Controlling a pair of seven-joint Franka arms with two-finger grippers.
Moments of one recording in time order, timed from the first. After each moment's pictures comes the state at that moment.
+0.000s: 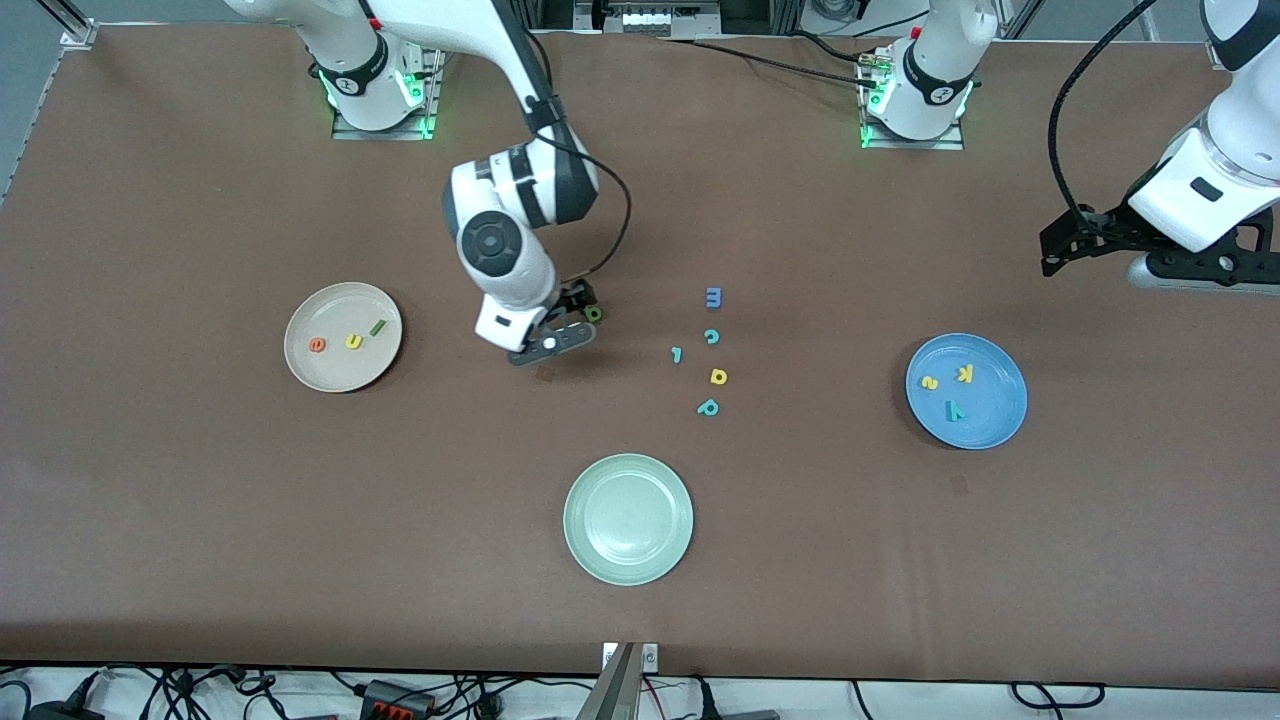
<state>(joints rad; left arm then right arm) -0.04 -0.03 -0.03 -1.72 0.03 1.71 -0.02 1.17 0.64 -0.58 -1.80 0.55 2.21 -0.07</state>
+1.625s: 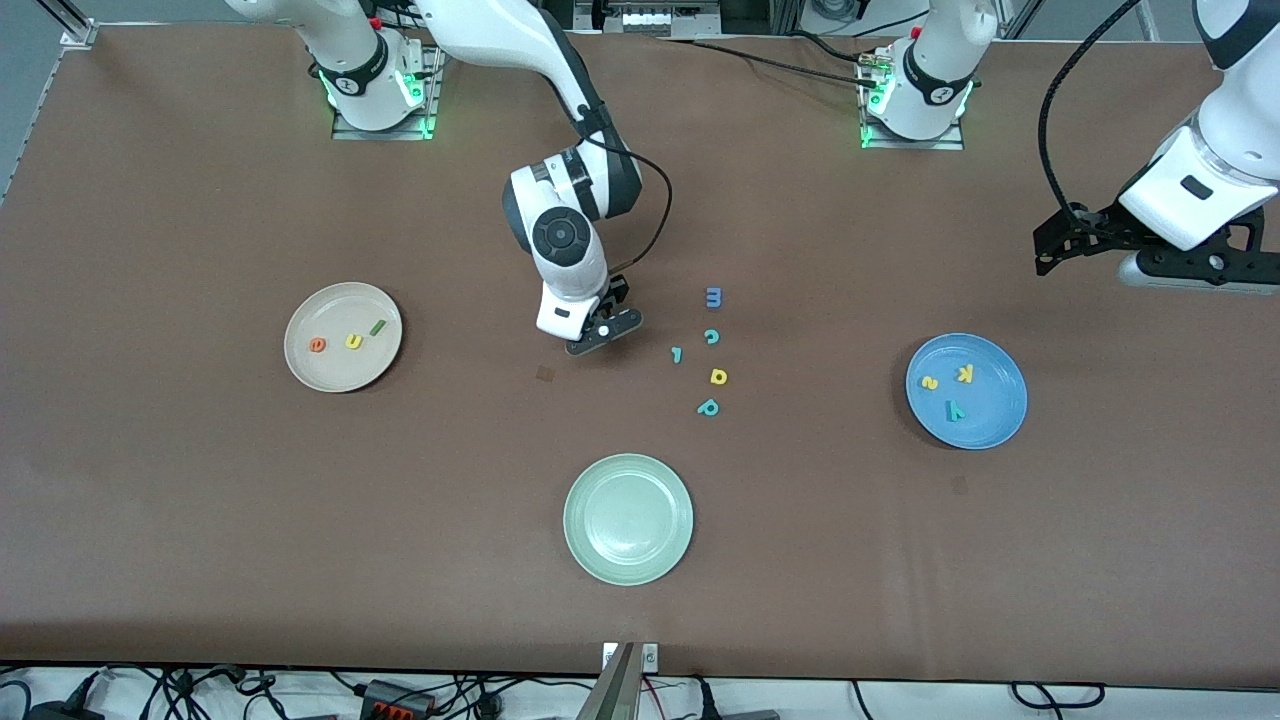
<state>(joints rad) -0.04 -0.03 -0.04 -1.72 0.03 1.71 -0.02 1.20 0.73 -0.50 -1.77 0.55 2.29 -0.07</state>
